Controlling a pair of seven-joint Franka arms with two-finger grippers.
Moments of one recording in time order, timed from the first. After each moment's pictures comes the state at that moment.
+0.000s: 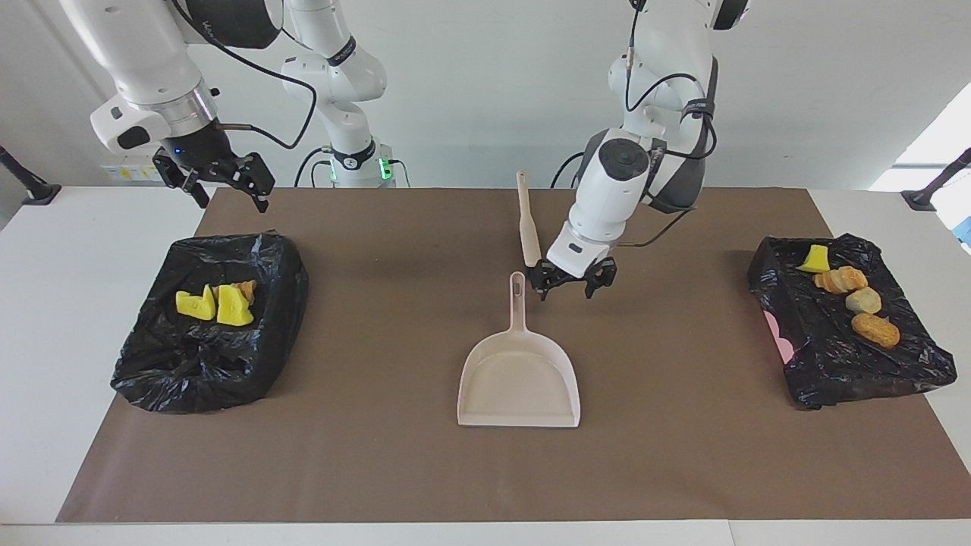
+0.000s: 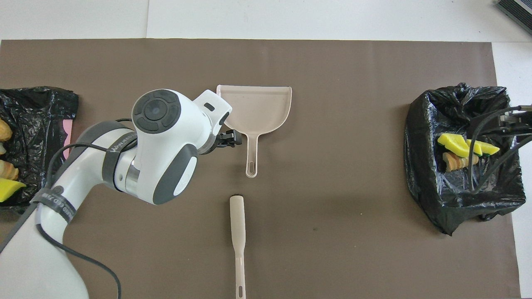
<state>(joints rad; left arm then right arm) -0.43 0.23 -0.05 -1.81 -0.08 2.09 -0.50 -0.01 0.02 -0.03 -1.53 -0.02 1.54 0.06</state>
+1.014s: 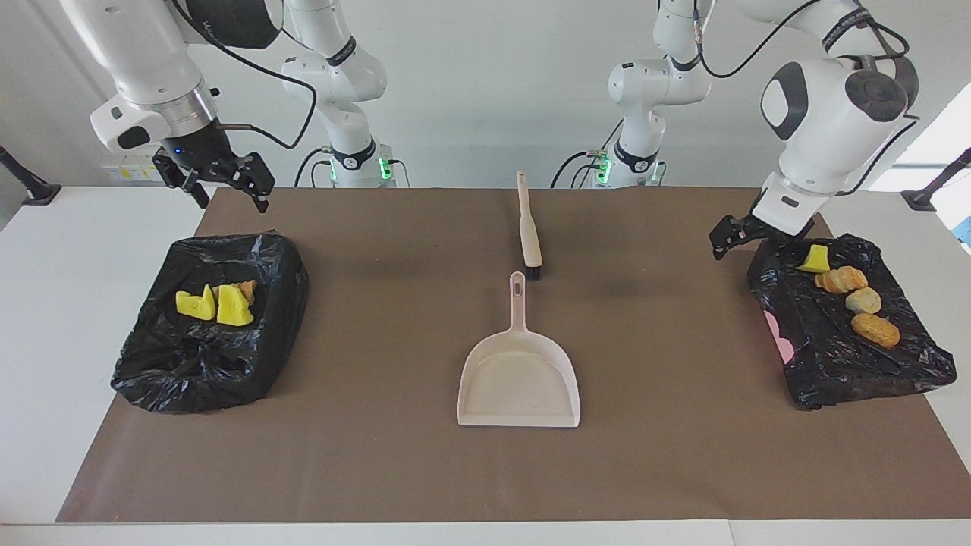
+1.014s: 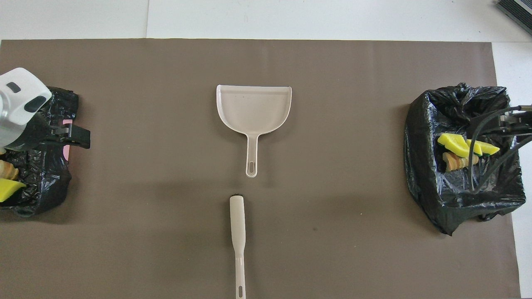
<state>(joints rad) -0.01 -0.01 -0.04 -1.75 0.02 1.71 -0.06 -0.01 0.02 -0.03 -1.53 -0.02 1.54 0.06</state>
